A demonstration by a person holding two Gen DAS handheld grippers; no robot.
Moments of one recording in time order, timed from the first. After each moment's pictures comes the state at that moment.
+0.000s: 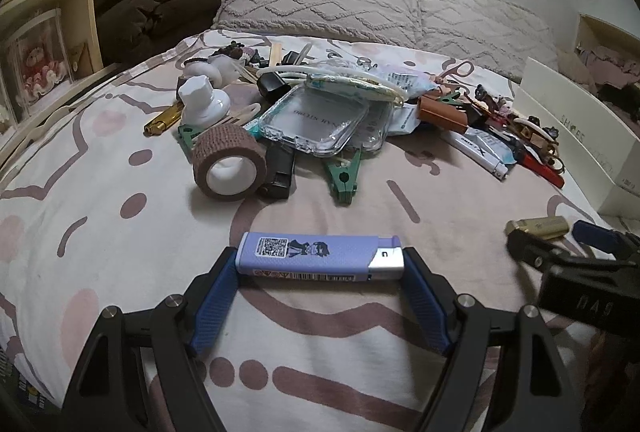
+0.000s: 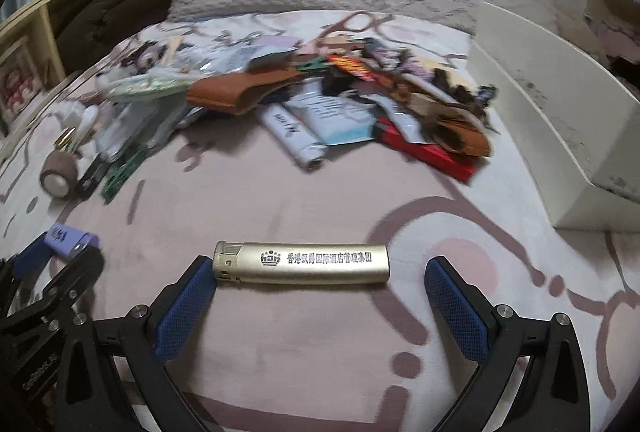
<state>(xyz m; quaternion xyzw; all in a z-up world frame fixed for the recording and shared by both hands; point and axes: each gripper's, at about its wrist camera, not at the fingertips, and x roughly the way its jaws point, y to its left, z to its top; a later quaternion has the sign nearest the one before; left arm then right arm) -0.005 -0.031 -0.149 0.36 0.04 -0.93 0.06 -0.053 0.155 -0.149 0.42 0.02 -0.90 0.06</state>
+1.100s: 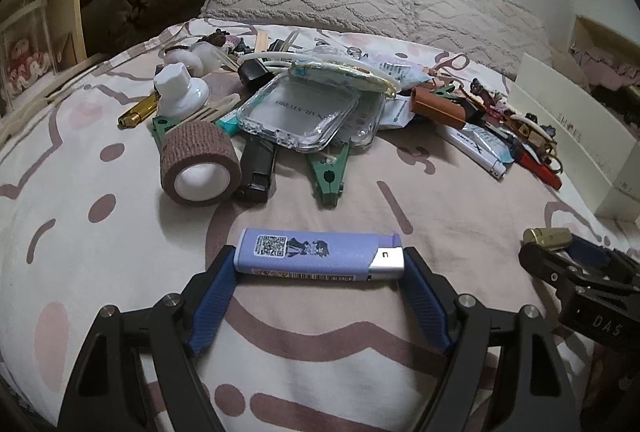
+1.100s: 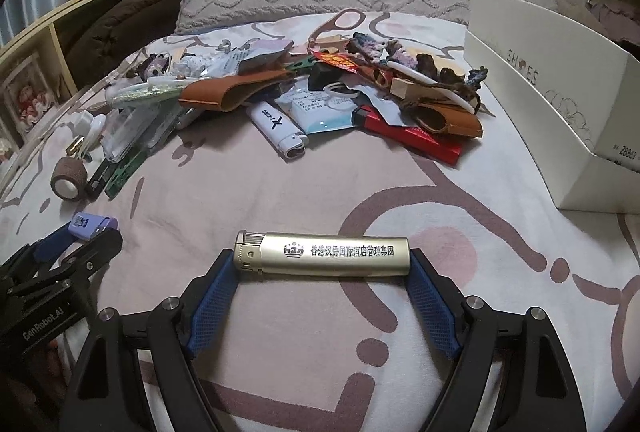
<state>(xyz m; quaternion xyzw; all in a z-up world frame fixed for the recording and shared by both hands) -0.019 -0.032 -0.157 0.37 0.06 -0.93 0.03 -0.045 0.172 -0.157 0.41 0.00 -0.91 0.10</state>
